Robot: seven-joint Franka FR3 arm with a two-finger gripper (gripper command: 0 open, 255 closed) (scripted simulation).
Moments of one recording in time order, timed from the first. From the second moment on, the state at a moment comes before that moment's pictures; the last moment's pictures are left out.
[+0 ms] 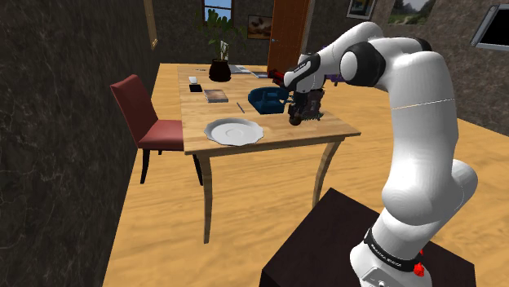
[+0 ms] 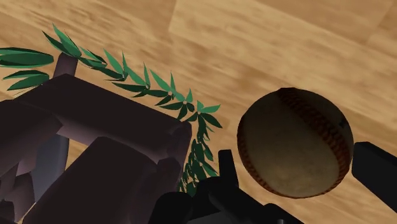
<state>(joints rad) -0.36 0.54 -0.31 -1.61 0.09 2.33 -0.61</state>
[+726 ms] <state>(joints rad) -0.35 0.53 -0.31 -1.58 0.08 2.25 -0.61</state>
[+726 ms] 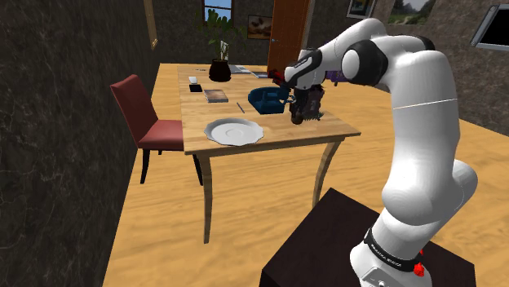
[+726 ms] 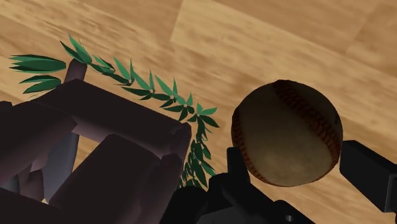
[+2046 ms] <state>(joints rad) -0.21 0.41 -0.30 -1.58 0.00 2.13 -0.43</state>
